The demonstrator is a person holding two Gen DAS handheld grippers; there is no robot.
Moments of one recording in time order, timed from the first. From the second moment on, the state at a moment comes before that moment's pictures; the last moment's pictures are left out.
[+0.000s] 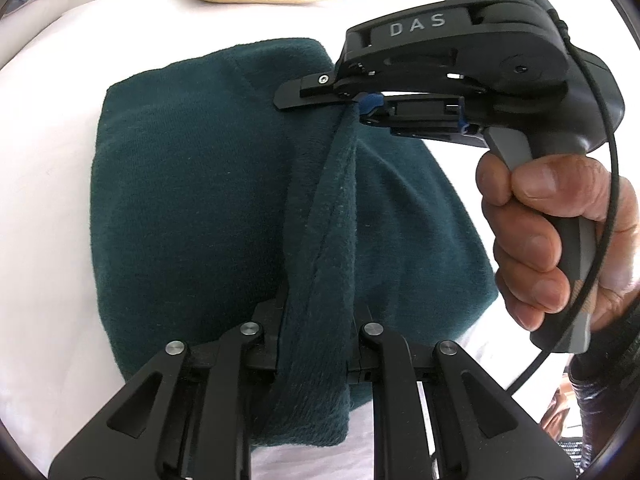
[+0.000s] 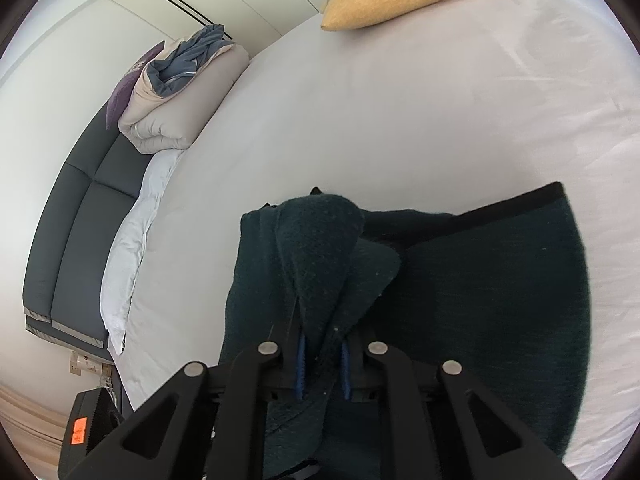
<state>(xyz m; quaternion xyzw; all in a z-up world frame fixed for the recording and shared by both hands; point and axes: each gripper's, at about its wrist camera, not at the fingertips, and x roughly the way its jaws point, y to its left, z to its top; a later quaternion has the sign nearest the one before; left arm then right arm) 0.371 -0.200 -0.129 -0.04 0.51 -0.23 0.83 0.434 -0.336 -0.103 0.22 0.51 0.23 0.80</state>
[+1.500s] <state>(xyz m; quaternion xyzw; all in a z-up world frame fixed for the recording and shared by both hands) 0.359 -0.131 -0.128 -0.16 0.51 -0.30 0.79 0.291 -0.424 -0.139 0.33 0.50 0.15 0.78</state>
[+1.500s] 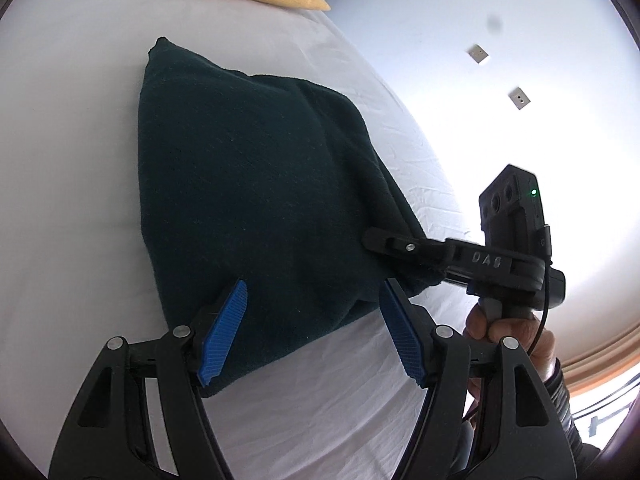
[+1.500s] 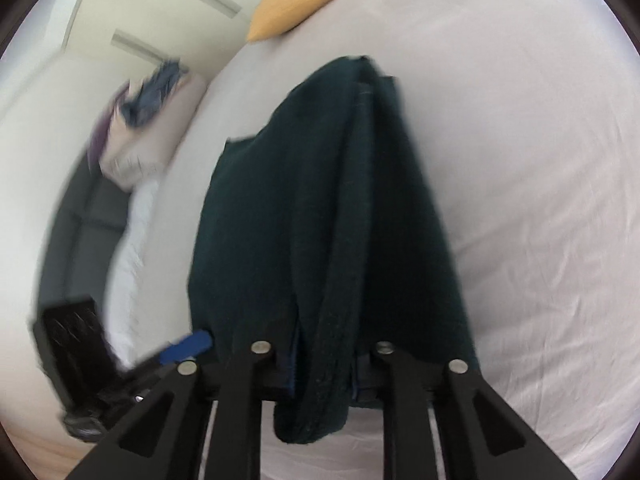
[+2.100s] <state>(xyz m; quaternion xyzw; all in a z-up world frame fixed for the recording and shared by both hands) 0.353 -0.157 -0.145 -0.14 0.51 -0.32 0.79 0.257 -0.480 -0.175 0.46 0.46 0.16 0.74</state>
